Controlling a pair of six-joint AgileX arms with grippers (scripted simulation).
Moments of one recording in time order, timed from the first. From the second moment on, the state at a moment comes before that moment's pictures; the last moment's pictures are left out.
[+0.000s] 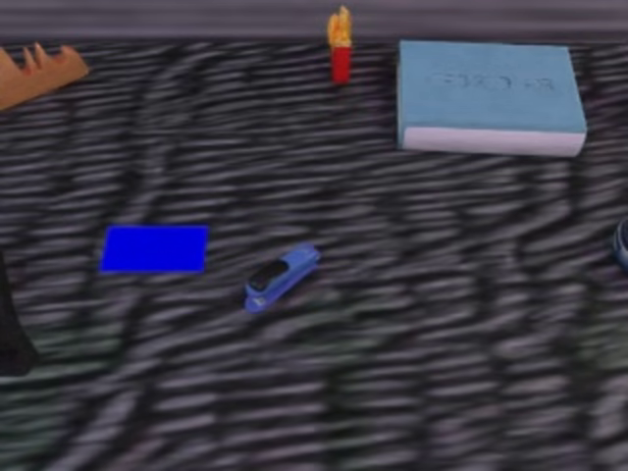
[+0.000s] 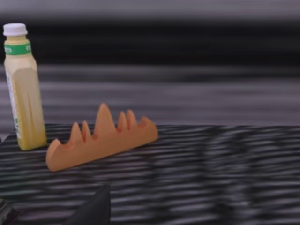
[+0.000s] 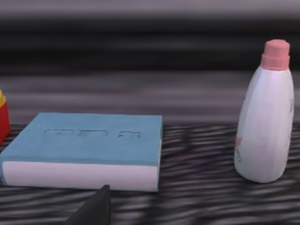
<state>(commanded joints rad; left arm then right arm) 0.00 0.00 0.00 0.00 0.00 0.00 0.00 0.00 0.00 0.00 0.00 0.00</state>
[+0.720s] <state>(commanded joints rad) -0.16 0.57 0.54 -0.36 0.00 0.07 0.00 0.00 0.00 0.00 0.00 0.00</state>
